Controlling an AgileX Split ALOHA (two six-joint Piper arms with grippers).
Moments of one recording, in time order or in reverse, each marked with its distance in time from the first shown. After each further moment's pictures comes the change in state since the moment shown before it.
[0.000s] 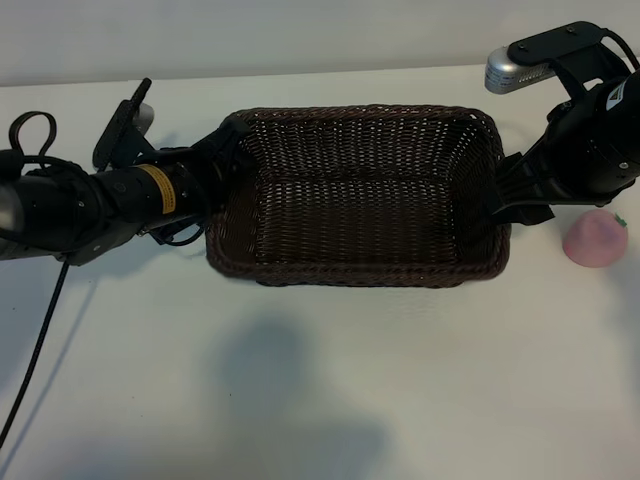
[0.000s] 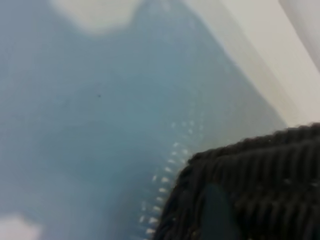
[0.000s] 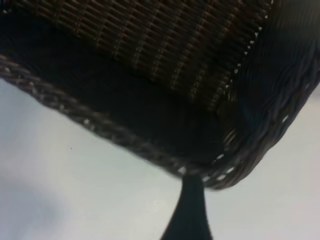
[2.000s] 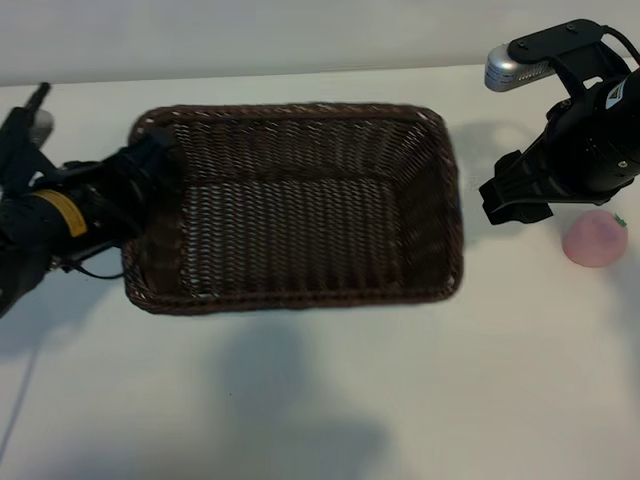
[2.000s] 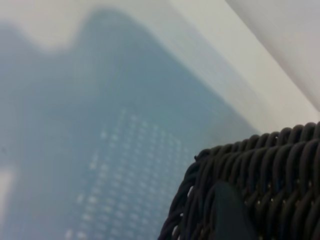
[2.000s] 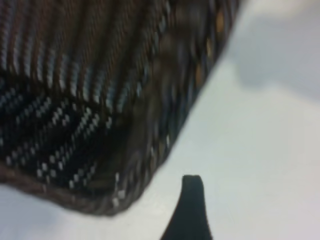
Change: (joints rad) left arm 0.002 -0.449 0.220 -0.382 0.258 0.397; right arm 0.000 0.000 0.000 0.002 -0.009 0.000
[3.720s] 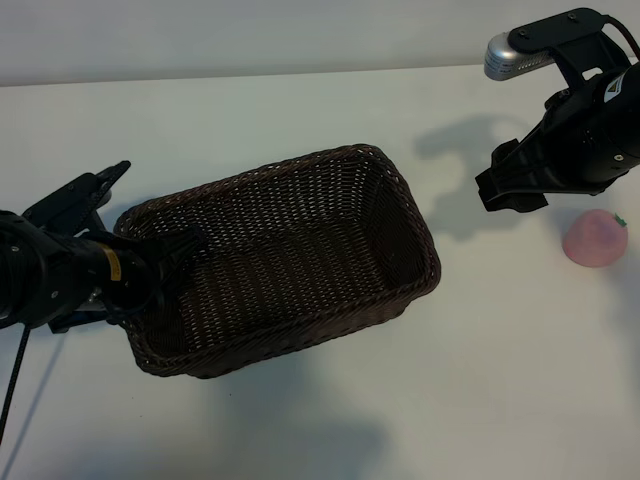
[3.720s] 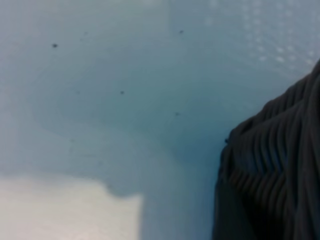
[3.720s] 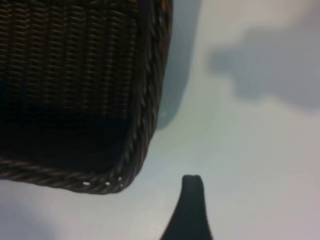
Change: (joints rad) left arm -0.062 0.168 -0.008 0.003 0.310 0.131; right arm 0.000 0.000 0.000 0.000 -0.055 0.000
